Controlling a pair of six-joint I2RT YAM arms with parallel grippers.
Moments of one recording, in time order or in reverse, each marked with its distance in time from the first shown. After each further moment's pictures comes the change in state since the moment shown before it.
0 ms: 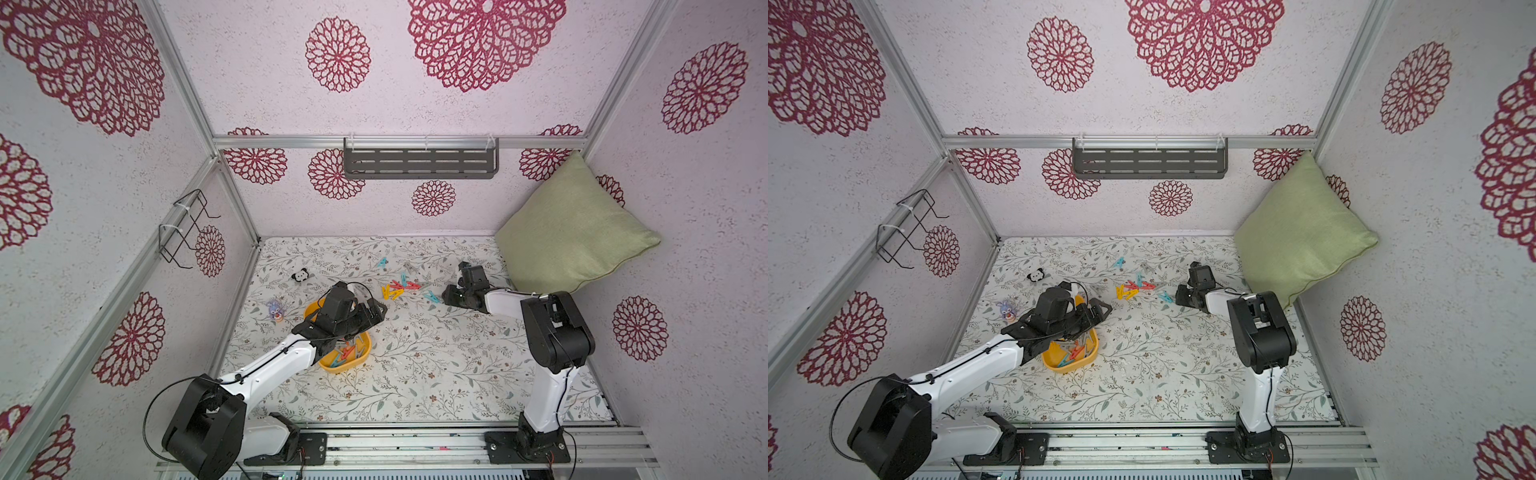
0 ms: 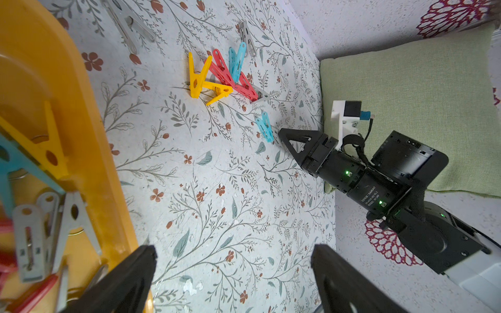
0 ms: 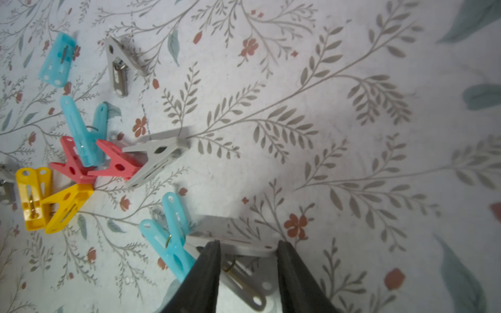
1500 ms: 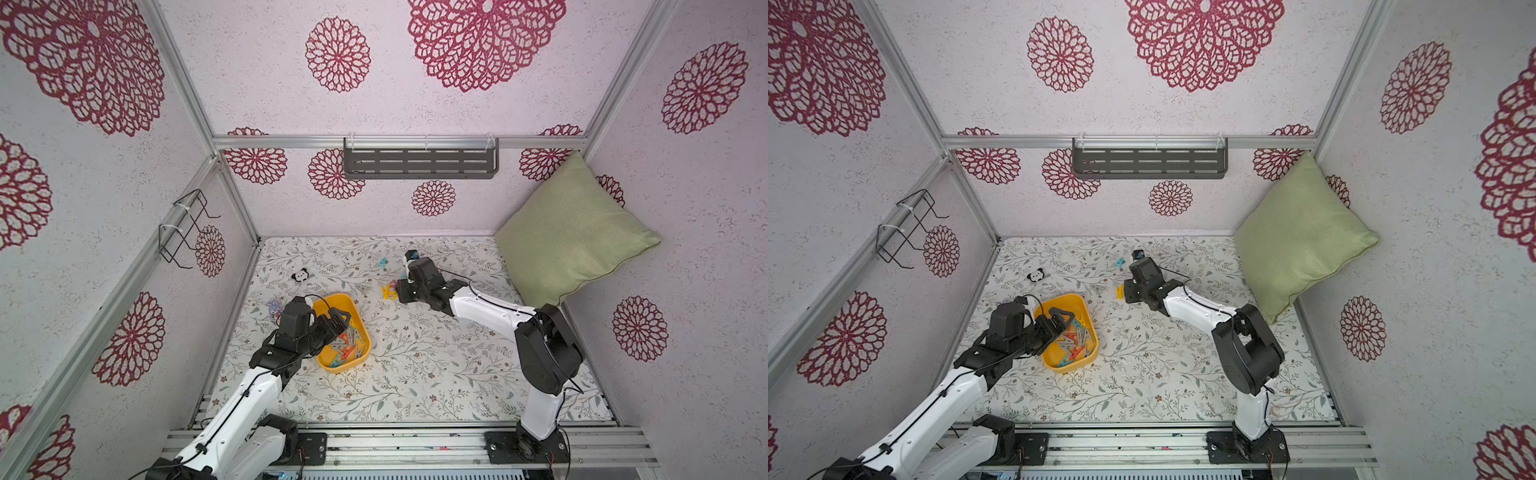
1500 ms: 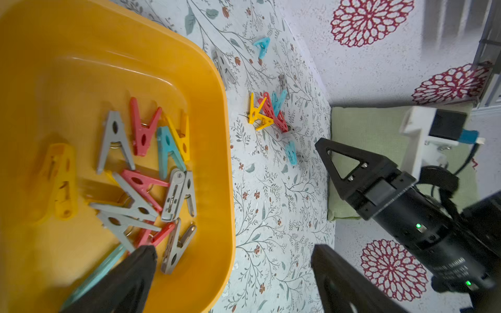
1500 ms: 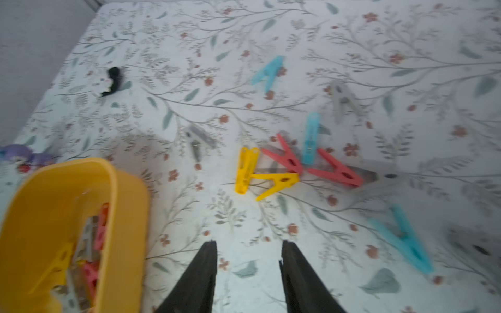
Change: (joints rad) left arm 0.239 -0.340 -0.161 -0.187 0.064 0.016; right arm 0.344 -0.081 0.232 -0.190 0.214 -0.011
